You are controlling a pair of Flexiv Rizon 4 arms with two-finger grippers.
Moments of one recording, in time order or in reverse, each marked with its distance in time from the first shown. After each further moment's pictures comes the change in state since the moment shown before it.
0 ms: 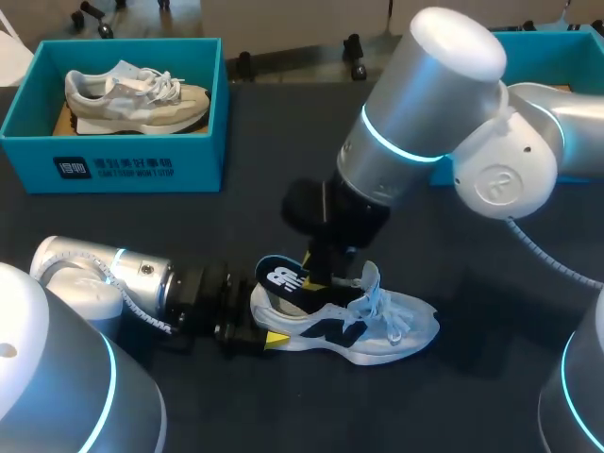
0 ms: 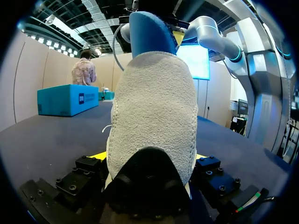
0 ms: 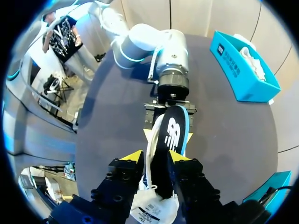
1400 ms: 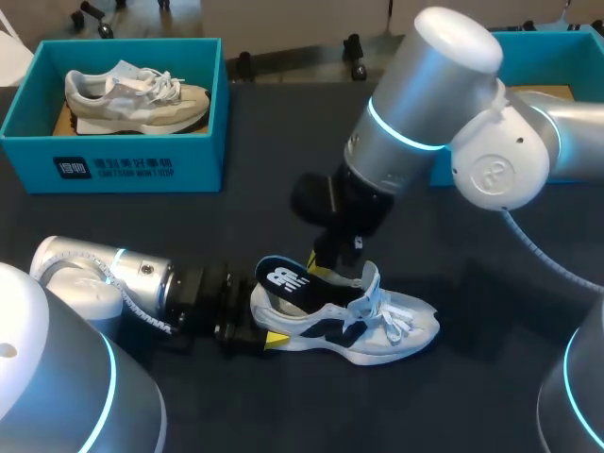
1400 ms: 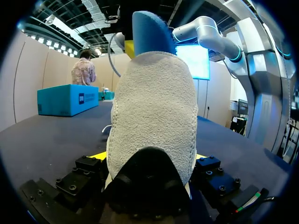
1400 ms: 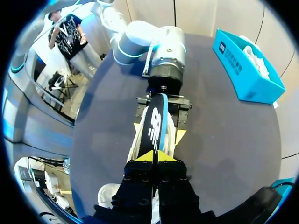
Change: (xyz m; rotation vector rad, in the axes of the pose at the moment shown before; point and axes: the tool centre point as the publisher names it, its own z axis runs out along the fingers) left arm 0.000 0.000 0.000 0.000 0.000 0.000; right arm -0.029 -0.015 0.012 -0.018 0.050 -0.046
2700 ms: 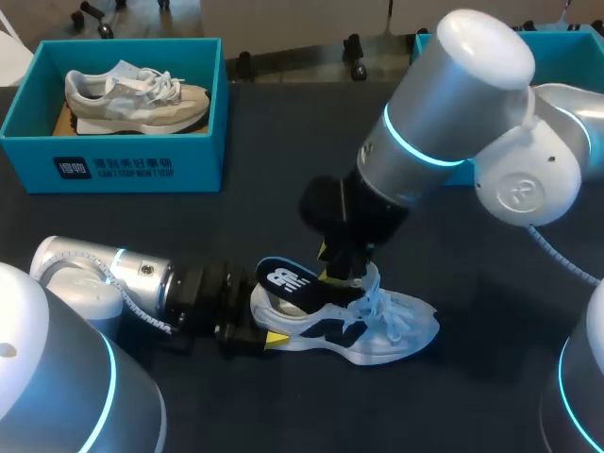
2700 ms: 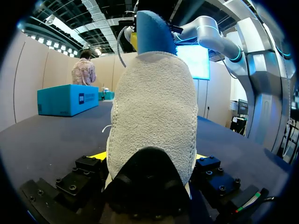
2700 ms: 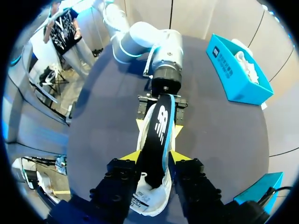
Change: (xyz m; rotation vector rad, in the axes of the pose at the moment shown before) left arm 0.000 0.000 0.000 0.000 0.000 0.000; right arm 0.018 -0.003 -0.025 0.024 -0.114 -0.015
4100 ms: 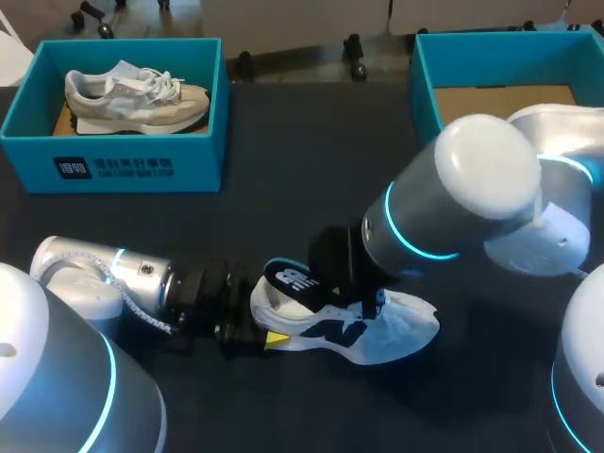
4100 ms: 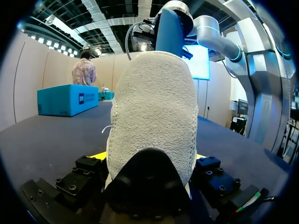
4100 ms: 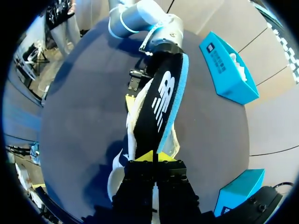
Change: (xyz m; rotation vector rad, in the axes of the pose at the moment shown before) left arm 0.000 0.000 0.000 0.000 0.000 0.000; right arm 0.003 -0.034 0.028 0.098 -0.265 -0.100
